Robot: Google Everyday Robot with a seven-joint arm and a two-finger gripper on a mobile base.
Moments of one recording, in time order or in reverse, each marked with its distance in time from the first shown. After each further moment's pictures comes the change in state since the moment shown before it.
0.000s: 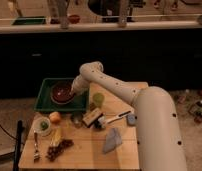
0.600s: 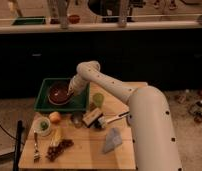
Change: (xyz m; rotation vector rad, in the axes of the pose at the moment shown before) arm 0.000 -0.013 0.007 0.007 -0.031 -0.041
